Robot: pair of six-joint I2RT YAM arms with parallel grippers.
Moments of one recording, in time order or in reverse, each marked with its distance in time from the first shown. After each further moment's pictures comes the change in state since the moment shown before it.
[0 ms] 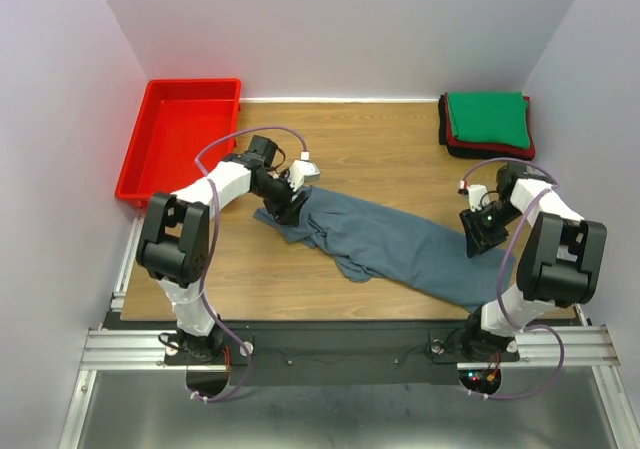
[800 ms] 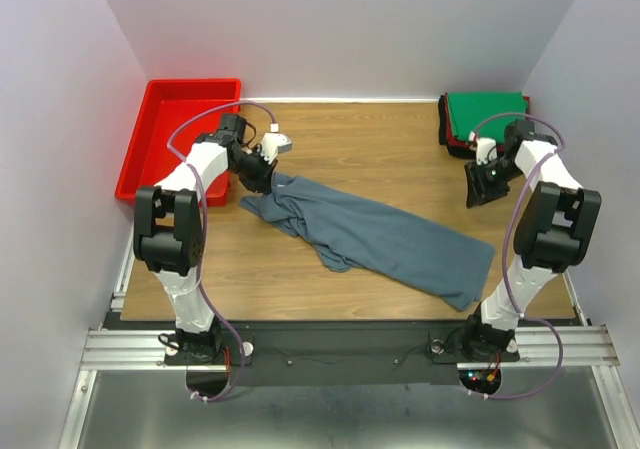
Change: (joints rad) left arm 0.172 0.119 0.191 -0.057 -0.039 -0.020; right arm 0.006 0.304 0.466 0.051 -0.055 0.123
